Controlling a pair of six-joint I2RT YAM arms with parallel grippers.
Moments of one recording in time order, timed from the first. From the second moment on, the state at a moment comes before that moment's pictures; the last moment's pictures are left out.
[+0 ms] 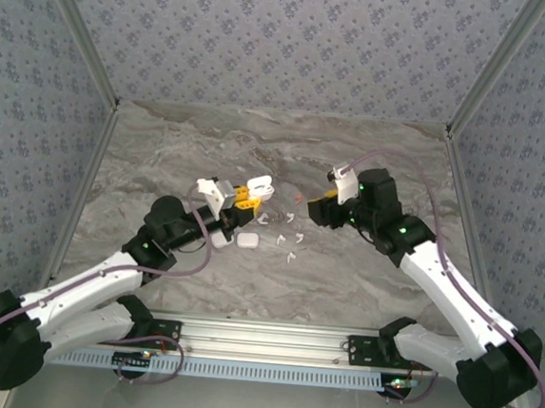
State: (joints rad) left arm -0.74 0.91 0.51 0.44 0.26 -0.05; right arm 0.52 1.10 0.91 -0.45 -0.24 0.09
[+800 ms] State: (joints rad) left arm -0.74 0.79 0.46 0.33 0.16 -0.01; right arm 0.67 1.65 0.88 -0.43 -0.28 0.16
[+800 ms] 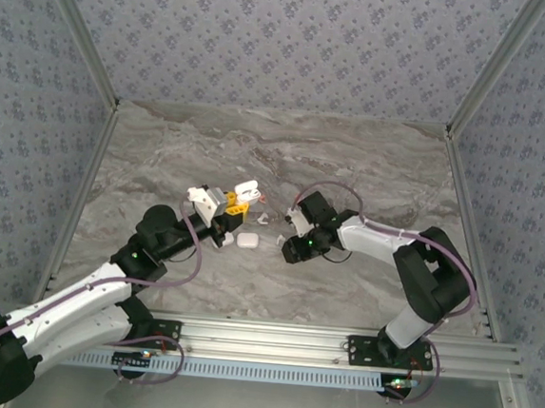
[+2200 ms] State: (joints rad) left arm -0.74 0.89 0.46 0.39 0.21 -0.03; right arm 0.68 1.14 0.91 -0.37 -0.22 0.08
